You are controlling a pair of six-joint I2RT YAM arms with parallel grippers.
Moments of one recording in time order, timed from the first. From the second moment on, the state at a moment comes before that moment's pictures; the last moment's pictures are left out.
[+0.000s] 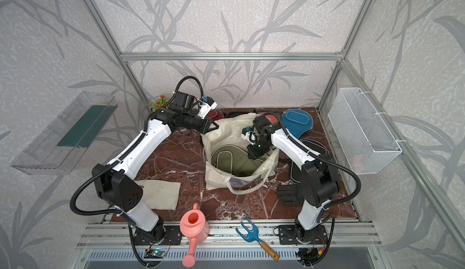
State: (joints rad) left arm -0.35 1.68 1.70 -0.86 0.53 0.07; right arm 0.43 1.70 1.40 -0.96 -0.42 -0.09
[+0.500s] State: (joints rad) left arm -0.35 1.68 1.70 -0.84 0.44 0.07; right arm 0.32 1.39 1.38 -0.85 -0.43 0.03
